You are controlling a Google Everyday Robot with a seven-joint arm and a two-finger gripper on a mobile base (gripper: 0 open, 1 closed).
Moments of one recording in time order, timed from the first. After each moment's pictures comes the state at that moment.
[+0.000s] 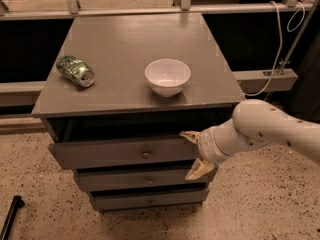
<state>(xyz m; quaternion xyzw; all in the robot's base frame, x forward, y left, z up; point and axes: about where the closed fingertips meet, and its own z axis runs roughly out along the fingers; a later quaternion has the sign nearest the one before) 0.499 -0.089 0.655 -0.74 0.61 0.10 0.28</state>
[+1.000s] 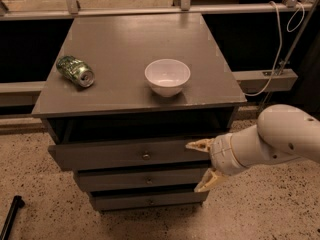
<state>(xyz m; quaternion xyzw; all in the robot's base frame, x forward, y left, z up) 0.447 -0.102 0.700 -0.74 0.59 0.11 0.31</state>
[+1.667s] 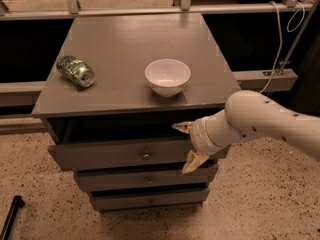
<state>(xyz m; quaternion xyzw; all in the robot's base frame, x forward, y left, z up) 0.515 -0.068 0.693 -0.77 0.56 0.05 0.31</state>
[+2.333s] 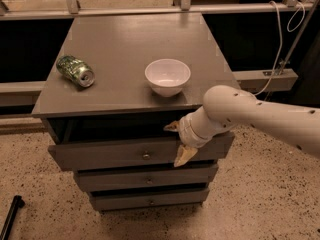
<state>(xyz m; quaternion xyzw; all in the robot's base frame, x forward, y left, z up) 0.547 -0.049 0.662 -0.79 0.55 0.05 0.26</state>
